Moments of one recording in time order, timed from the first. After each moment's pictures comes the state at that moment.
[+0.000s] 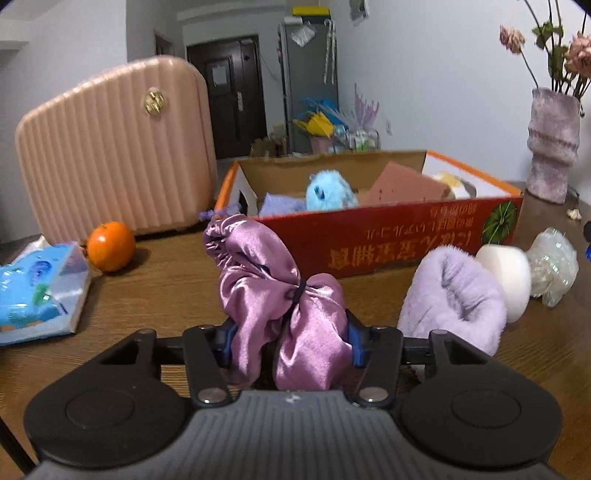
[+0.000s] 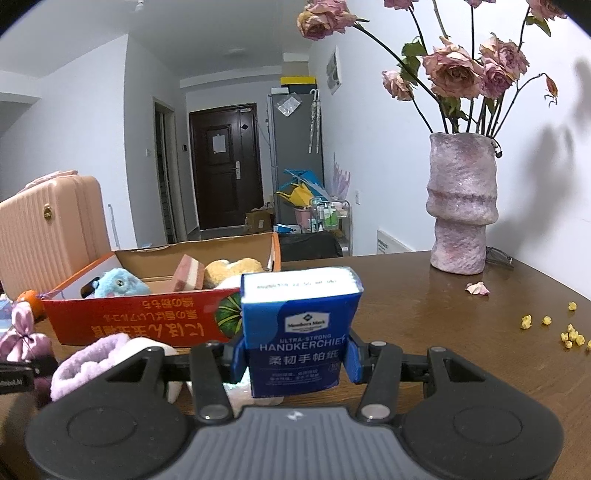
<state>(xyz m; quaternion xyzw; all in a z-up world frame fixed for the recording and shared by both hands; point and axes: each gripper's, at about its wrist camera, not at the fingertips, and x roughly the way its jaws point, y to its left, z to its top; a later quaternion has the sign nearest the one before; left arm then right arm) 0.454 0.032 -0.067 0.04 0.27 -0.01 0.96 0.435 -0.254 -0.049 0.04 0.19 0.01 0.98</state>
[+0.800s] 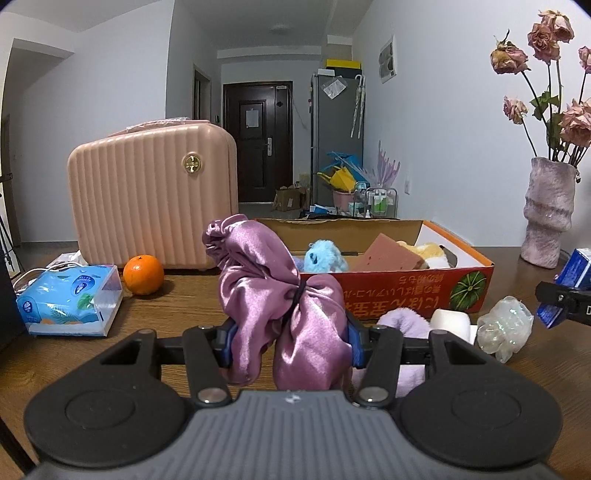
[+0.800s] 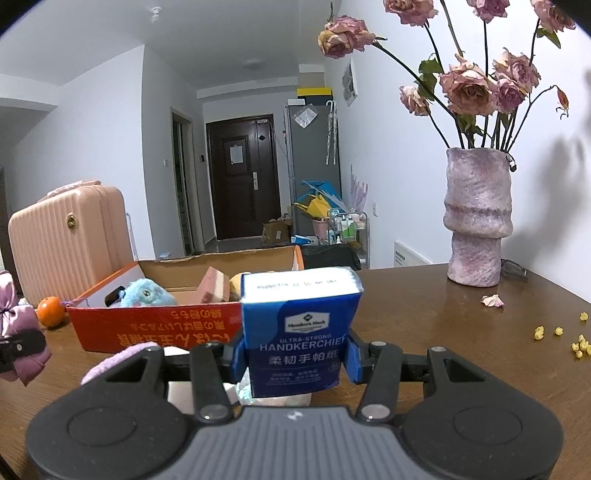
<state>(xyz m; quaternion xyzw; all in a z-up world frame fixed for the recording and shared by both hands) 0.394 0.011 -0.027 0.00 0.19 0.03 0.98 0.424 -0.246 -0.041 0.04 0.17 0.04 0.98</state>
